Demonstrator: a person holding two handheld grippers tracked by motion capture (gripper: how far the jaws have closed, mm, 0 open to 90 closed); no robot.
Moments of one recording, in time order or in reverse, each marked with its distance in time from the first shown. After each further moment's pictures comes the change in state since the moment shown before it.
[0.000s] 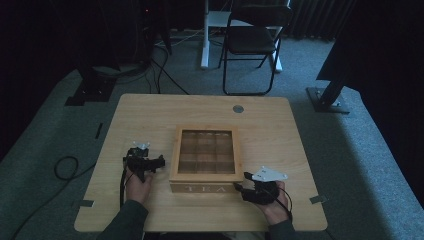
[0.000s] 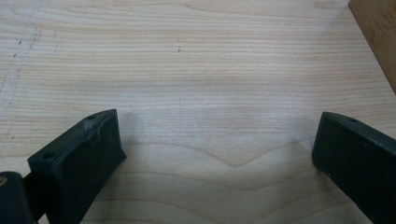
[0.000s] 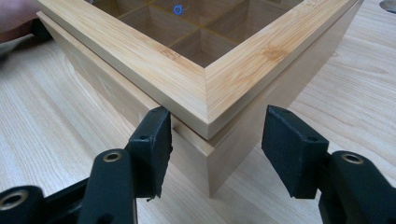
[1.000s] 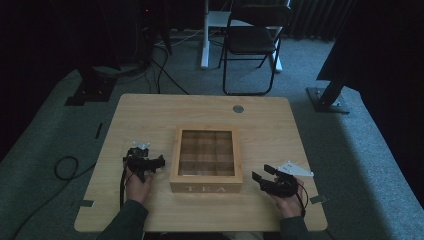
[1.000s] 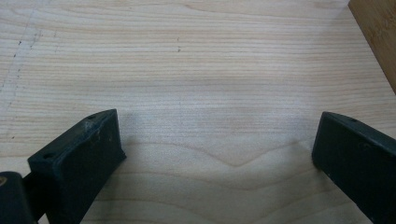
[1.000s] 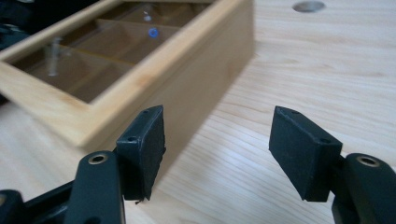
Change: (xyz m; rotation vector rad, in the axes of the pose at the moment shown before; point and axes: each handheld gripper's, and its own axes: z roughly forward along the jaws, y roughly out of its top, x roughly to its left) left arm 0.000 0.000 0.000 0.000 0.000 0.000; right arm -0.057 -0.020 -0.022 -0.125 -0.078 0.216
